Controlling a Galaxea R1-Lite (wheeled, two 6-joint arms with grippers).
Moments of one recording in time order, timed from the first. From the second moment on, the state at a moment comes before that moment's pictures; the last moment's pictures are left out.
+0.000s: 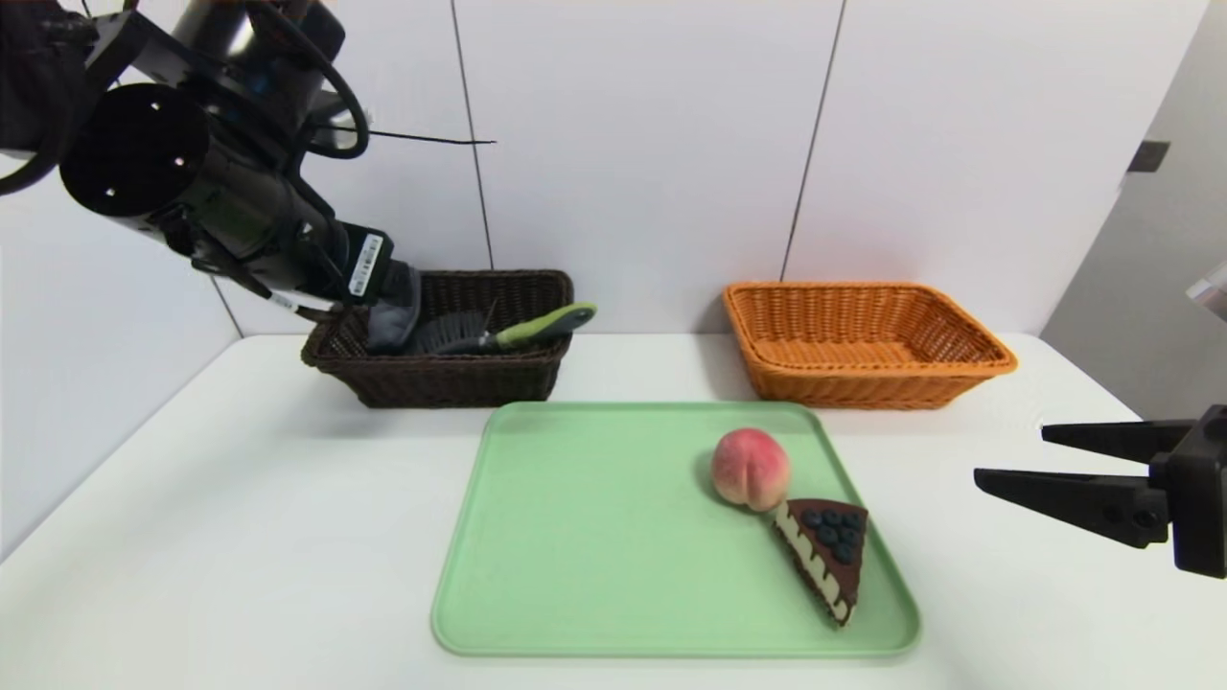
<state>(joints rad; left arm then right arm) -0.45 1.71 -1.77 0.80 0.43 -0.15 0.18 1.13 -0.81 0.21 0.35 -0.05</state>
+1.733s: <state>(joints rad) -0.66 1.36 -1.52 0.81 0.04 -0.26 0.59 1.81 -1.33 0.47 -0.11 0.14</state>
